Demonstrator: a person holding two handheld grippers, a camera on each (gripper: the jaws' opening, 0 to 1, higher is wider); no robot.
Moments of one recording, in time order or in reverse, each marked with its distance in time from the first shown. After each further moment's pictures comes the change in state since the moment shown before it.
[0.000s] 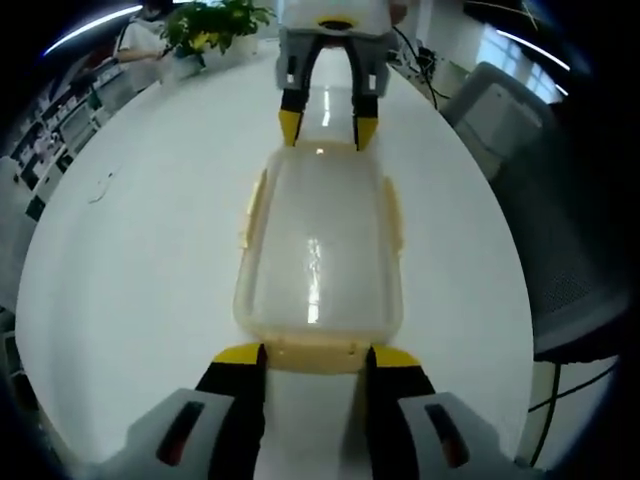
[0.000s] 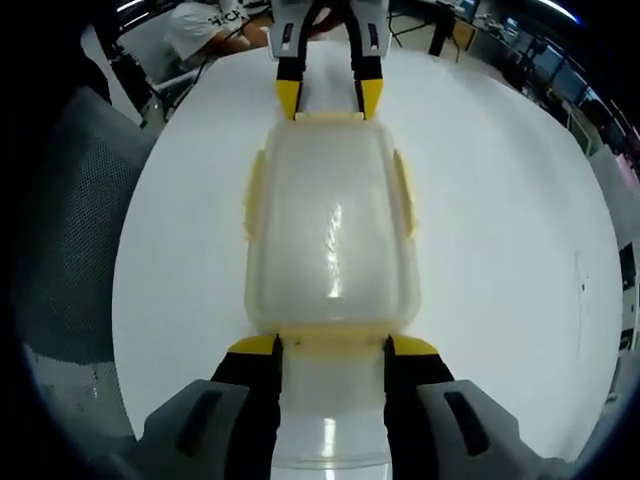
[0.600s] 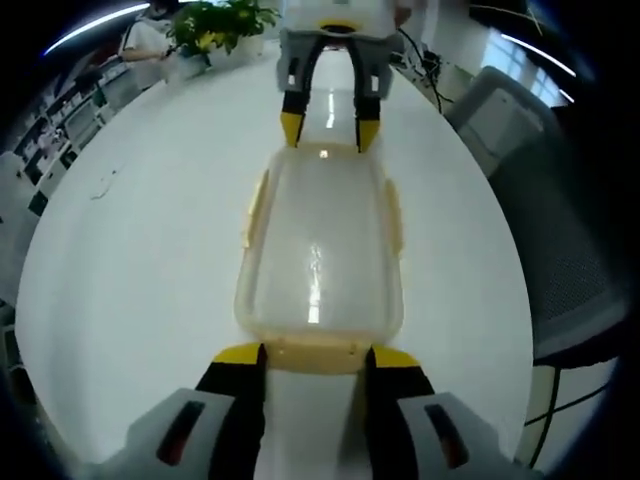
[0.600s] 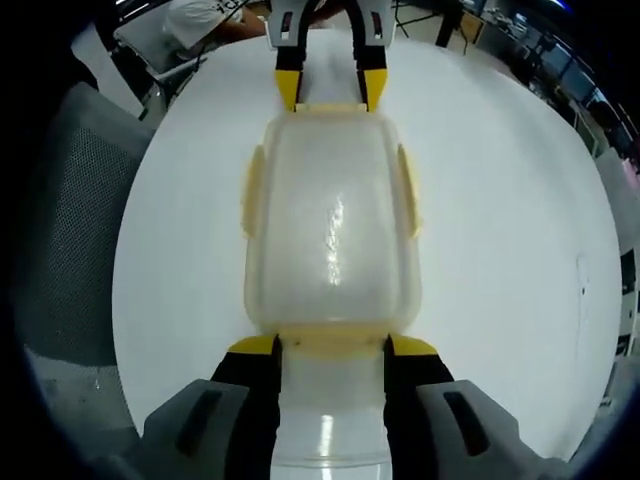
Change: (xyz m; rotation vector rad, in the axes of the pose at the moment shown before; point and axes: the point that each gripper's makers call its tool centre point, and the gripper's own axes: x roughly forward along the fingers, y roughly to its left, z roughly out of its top) left arm 0.001 -0.001 0.001 -0.015 0.004 0.011; right arm 0.000 -0.002 -0.002 -0.022 0.049 0.008
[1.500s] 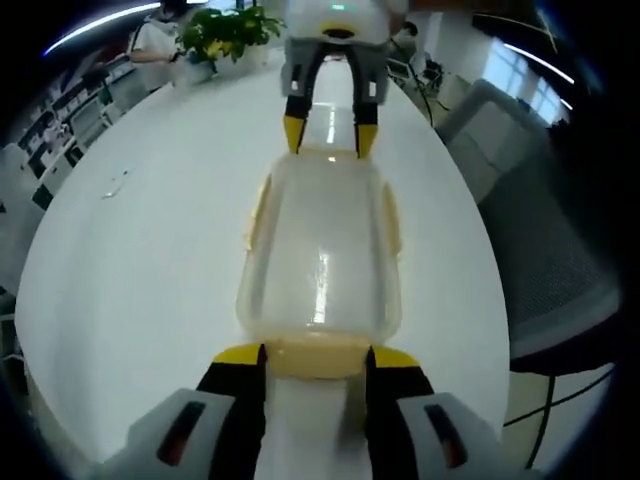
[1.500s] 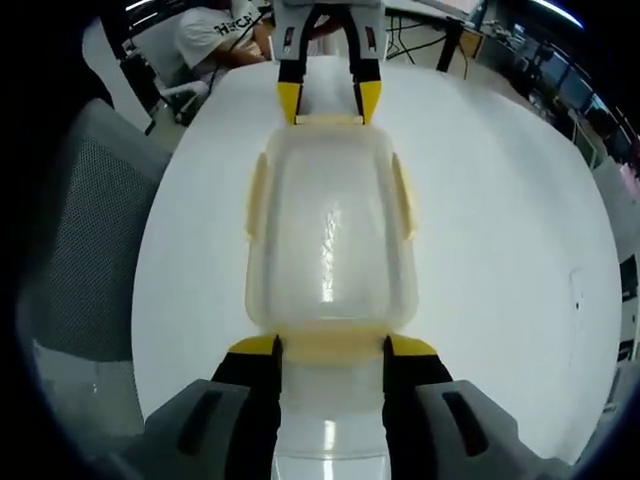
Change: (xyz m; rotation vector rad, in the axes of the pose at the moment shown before) left arm -0.035 -0.008 0.001 -0.035 -0.057 -0.008; right arm -0.023 0.008 0.021 -0.004 -0.084 0.021
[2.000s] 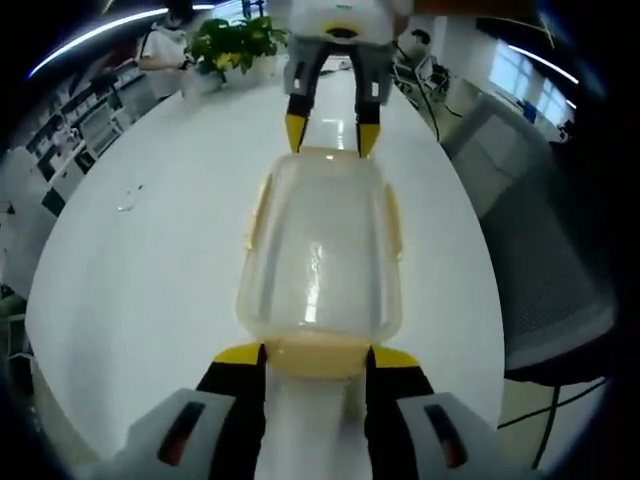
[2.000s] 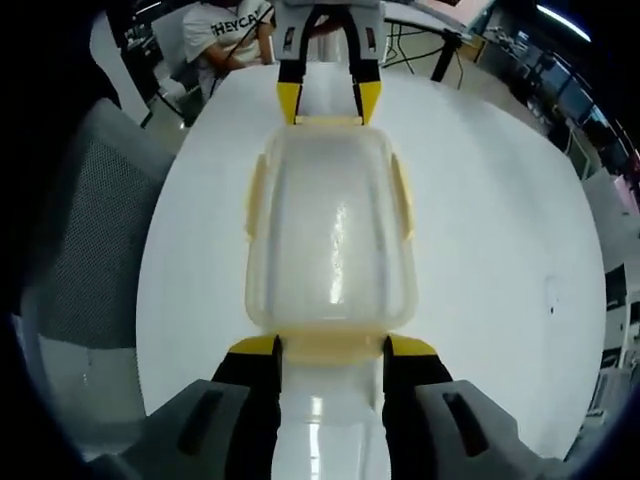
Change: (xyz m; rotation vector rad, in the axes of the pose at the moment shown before) left arm -0.014 0.006 0.019 -0.003 -0.006 0.051; right arm -0.031 -0.010 0.004 -0.033 0.019 -0.049
